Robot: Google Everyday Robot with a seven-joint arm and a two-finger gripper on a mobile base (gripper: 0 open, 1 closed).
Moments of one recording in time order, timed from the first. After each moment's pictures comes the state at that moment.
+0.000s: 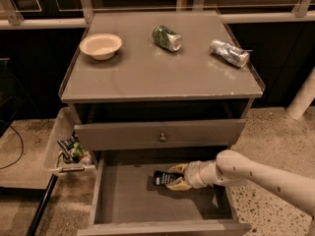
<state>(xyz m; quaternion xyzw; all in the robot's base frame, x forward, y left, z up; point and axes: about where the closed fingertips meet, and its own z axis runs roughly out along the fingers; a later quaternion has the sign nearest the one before) 0.535 -0.087 0.427 -0.58 0.69 0.25 0.36</state>
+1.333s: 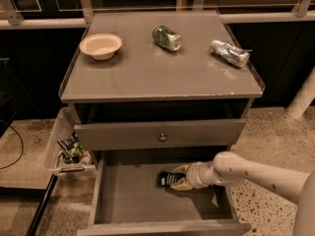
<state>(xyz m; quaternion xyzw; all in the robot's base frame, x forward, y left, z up) 0.551 -0.107 0.394 -0.58 0.72 0.19 0.33</state>
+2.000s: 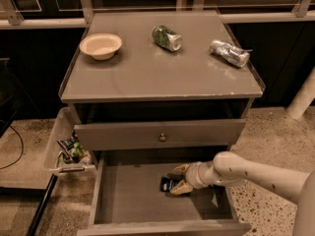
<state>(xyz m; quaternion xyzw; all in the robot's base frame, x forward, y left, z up) 0.551 -0.107 0.394 -0.58 0.72 0.19 0.33</state>
